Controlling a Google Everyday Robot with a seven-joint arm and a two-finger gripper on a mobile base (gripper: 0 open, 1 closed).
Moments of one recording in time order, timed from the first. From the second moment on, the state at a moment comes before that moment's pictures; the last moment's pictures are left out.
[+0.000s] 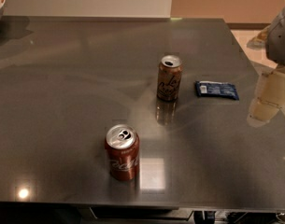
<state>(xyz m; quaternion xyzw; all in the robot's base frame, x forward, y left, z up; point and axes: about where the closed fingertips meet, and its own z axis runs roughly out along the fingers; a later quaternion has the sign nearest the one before) 0.438 -0.217 0.976 -0.60 0.78 -0.03 0.16</state>
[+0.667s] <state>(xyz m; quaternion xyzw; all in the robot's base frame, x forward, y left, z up) 0.440 -0.213 0.978 -0.60 0.78 -0.03 0.16</state>
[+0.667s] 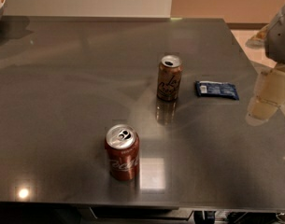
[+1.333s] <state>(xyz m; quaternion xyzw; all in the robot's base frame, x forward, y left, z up) 0.427 -0.155 0.972 -0.65 0.74 0.04 0.20</state>
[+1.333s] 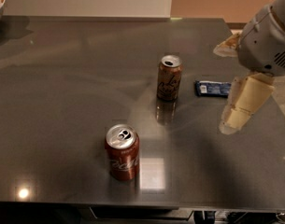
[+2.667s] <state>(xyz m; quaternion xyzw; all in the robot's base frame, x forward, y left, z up) 0.378 -0.018 0.908 -0.72 0.63 0.20 0.20</state>
